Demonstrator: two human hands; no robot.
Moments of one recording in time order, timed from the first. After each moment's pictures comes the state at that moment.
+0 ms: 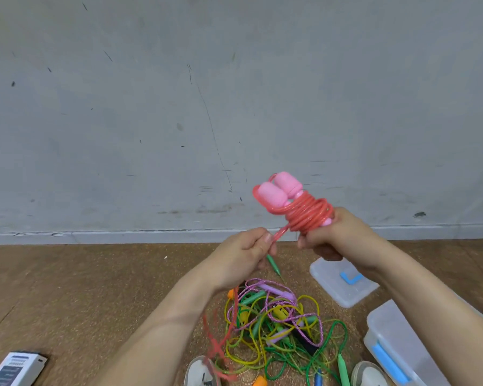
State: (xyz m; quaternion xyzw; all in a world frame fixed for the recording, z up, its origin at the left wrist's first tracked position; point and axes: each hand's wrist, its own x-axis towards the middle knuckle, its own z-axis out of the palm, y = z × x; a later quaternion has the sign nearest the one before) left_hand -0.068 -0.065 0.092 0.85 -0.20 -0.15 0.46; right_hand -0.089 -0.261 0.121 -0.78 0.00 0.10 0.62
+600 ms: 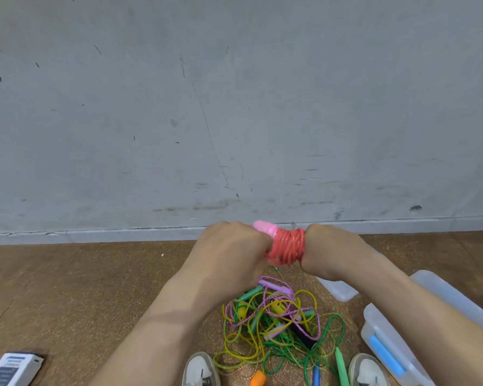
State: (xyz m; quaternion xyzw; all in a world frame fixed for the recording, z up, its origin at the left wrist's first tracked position) left_hand -0.094 -0.068 0.128 0.94 -0.33 0.14 0.00; right_hand -0.092 -0.244 0.115 -0.99 0.00 0.11 0.09
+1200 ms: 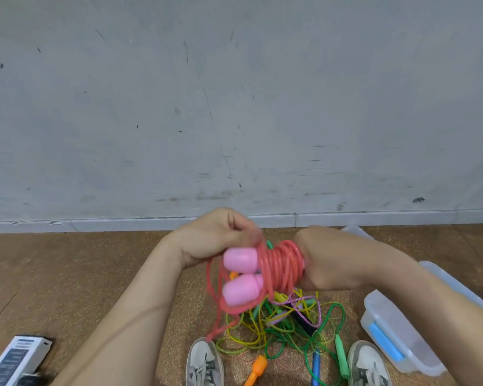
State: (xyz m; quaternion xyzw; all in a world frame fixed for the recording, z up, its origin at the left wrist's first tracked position) left_hand -0.072 -0.034 0.124 0.75 -0.24 -0.29 0.54; right_hand -0.115 -0.238 0.125 -0.94 -0.28 0.13 0.13
